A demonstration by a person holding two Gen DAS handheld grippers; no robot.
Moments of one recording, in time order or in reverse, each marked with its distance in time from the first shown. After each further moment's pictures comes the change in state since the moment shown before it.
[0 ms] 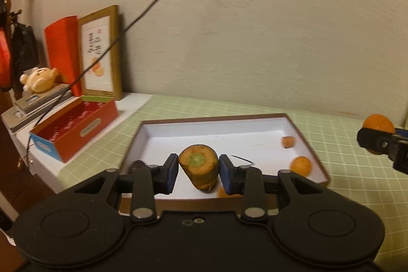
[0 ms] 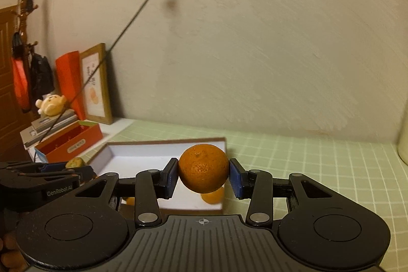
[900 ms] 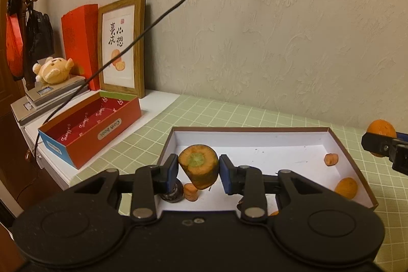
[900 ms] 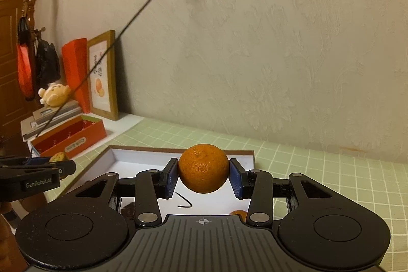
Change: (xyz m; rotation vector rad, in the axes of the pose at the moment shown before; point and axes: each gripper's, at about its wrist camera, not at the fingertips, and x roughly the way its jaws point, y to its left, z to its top) left arm 0.047 0.045 0.013 -0.062 0.013 0.053; right arm 0.082 0.021 0.012 -0.058 0.039 0.034
